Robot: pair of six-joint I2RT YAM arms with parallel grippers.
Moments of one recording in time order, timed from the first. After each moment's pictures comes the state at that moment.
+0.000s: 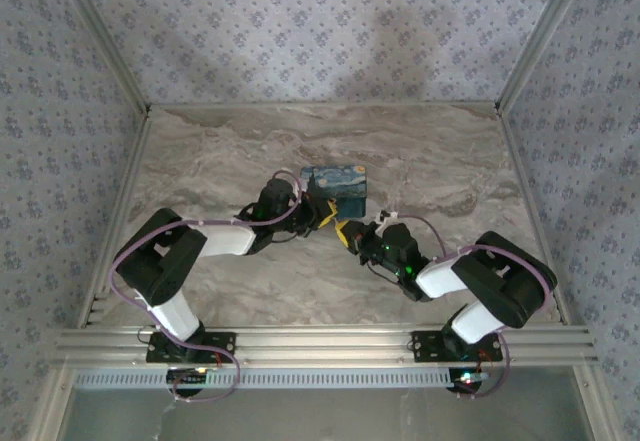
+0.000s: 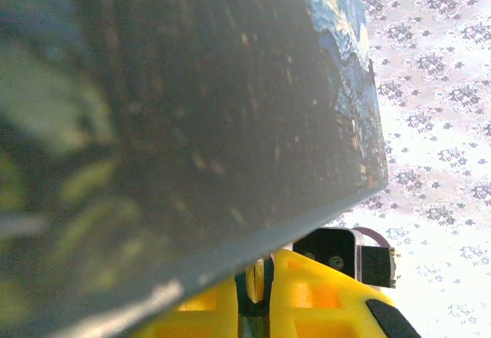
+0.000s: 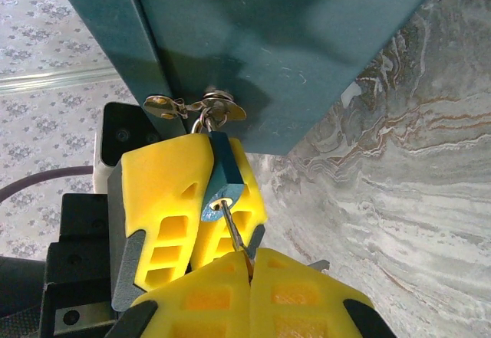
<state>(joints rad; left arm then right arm) -0.69 1.69 0.73 0.50 0.43 -1.33 0.73 1.53 0.25 1.05 -0.12 1.61</state>
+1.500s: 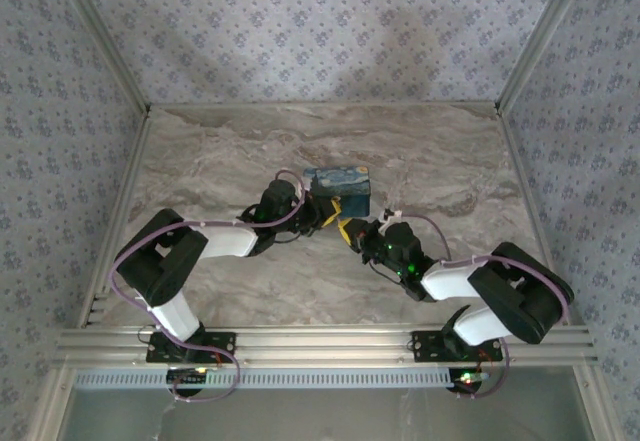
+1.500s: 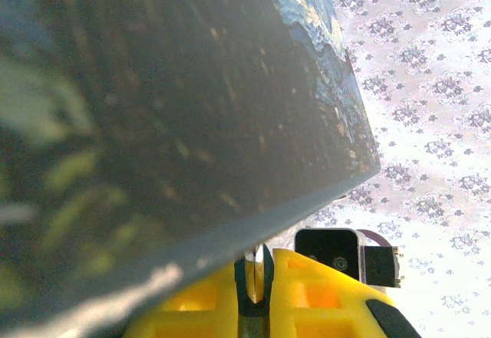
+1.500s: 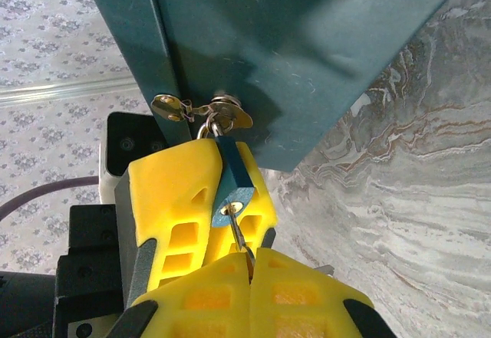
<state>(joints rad) -0.72 1.69 0.73 0.55 0.42 -1.33 0.73 1.41 0.25 0.93 -0.08 1.61</state>
